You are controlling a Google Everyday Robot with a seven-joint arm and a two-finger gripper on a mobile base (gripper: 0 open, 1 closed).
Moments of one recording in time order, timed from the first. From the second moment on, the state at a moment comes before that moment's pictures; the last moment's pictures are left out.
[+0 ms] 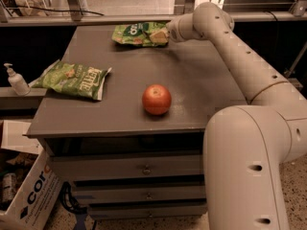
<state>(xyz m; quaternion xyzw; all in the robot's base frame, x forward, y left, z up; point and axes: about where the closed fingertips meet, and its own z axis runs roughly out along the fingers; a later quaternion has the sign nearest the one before) 0.913 -0.055 0.851 -0.35 0.77 0.12 0.52</state>
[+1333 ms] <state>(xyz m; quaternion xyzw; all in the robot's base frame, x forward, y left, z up) 0.880 -0.075 0.865 -0.35 0.78 0.14 0.49</state>
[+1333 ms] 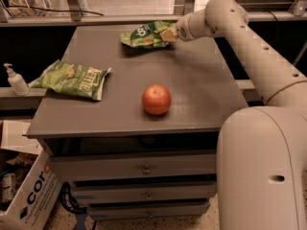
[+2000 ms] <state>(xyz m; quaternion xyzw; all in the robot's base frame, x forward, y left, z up) 0.830 -0.103 0.913 -0.35 0.76 0.18 0.51</state>
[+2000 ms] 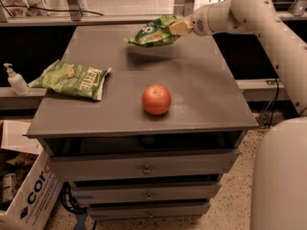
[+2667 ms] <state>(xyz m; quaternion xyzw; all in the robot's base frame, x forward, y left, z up) 0.791 -0.132 0.962 -0.33 0.73 0.22 0.56</state>
